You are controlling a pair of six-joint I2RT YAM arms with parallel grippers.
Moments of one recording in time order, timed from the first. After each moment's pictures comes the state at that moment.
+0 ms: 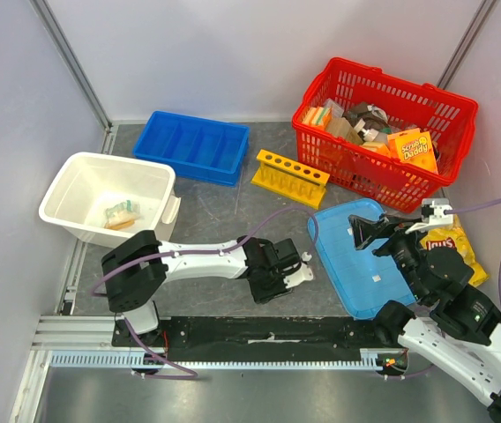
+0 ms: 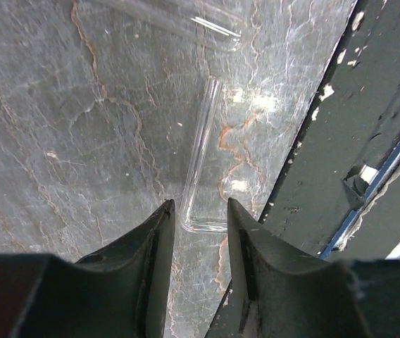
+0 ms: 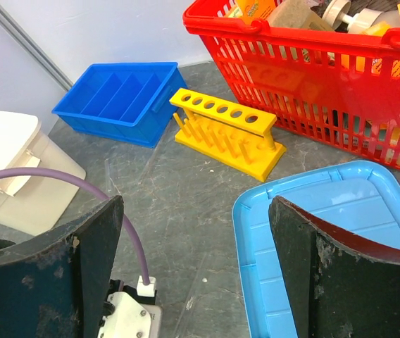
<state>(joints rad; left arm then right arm) -1.21 1.71 1.09 -0.67 0.13 0.12 0.78 0.33 0.77 -0.51 0.50 0.43</state>
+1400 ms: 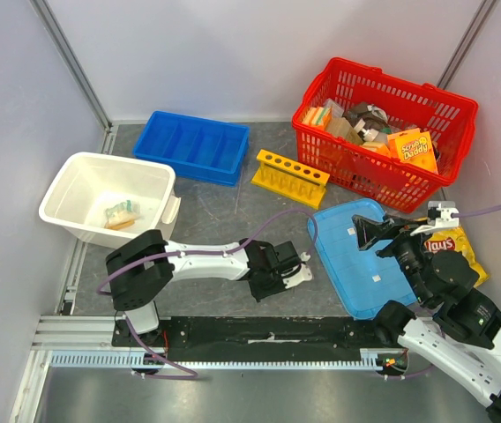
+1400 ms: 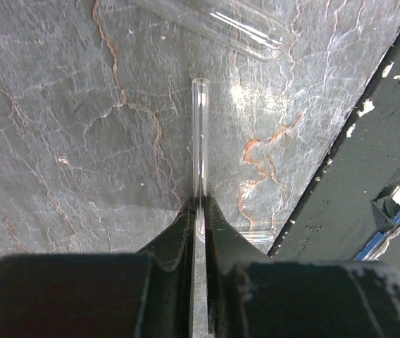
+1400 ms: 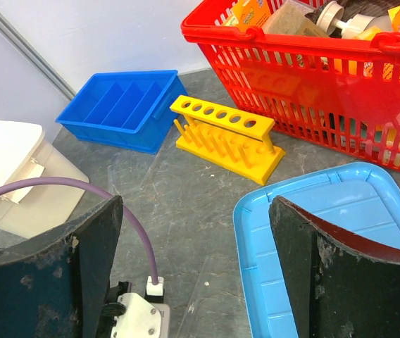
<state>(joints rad) -1.21 1.74 1.05 -0.62 0.08 0.11 0.78 0.30 0.77 -0.52 0.52 0.44</state>
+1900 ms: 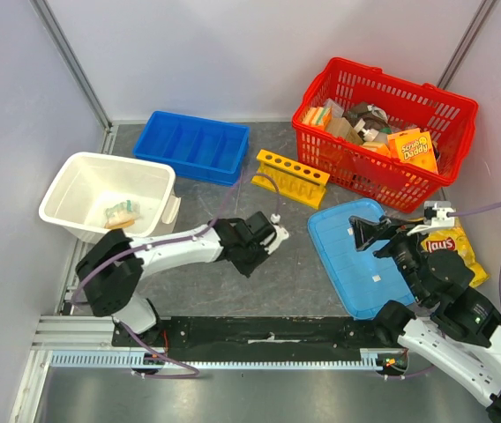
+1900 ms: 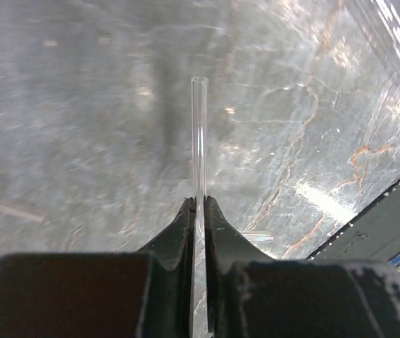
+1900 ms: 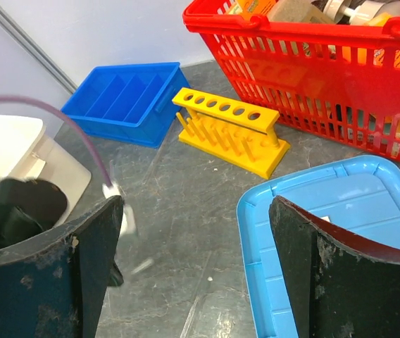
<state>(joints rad) -1.02 1.61 0.99 -0.60 0.02 -0.03 0.78 0.30 0.76 -0.52 0.51 0.46</state>
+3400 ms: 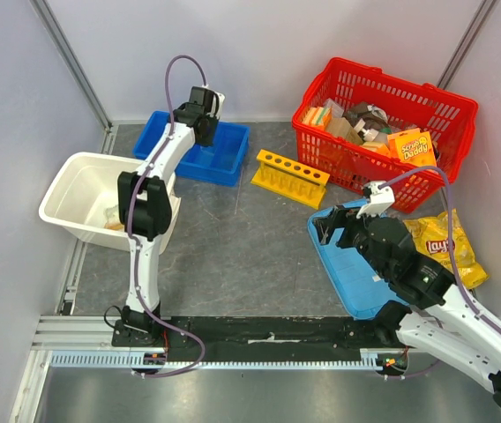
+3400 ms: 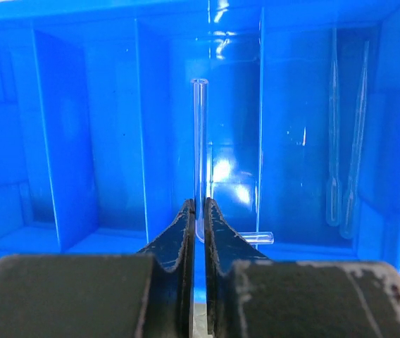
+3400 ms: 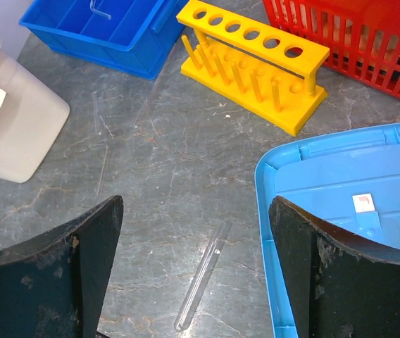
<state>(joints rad) -0.28 2.24 2.11 -0.73 -0.18 0.13 0.78 0.63 0.73 -0.41 0.38 0.49</state>
